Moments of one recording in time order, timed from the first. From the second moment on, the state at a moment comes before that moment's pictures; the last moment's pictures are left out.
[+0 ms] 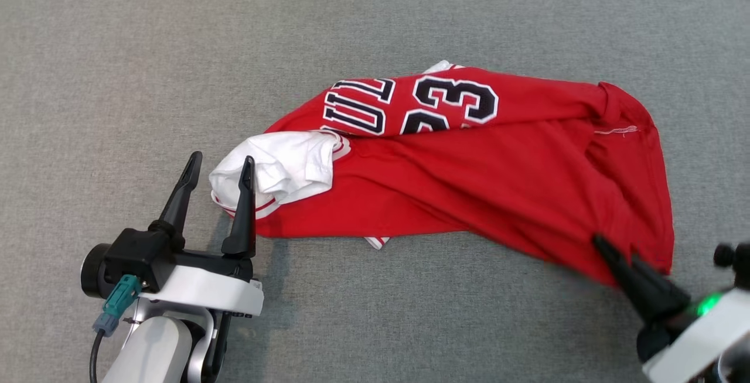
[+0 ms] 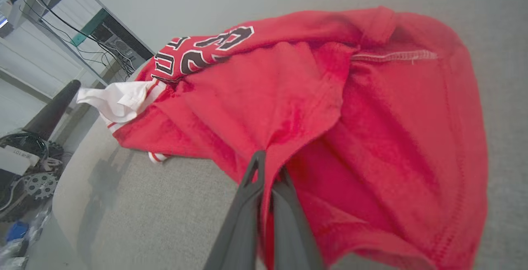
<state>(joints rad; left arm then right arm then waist) -0.22 0.24 -0.33 0.07 -0.42 0.16 -0.25 -0.06 -0.56 0.31 -0.19 0.90 0.13 0.08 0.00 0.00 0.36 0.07</state>
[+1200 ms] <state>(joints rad) -0.14 0.29 -0.30 0.01 -0.44 0.22 -0.21 -0.01 -0.31 0.00 -0.16 0.47 0.13 -0.11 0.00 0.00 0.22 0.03</state>
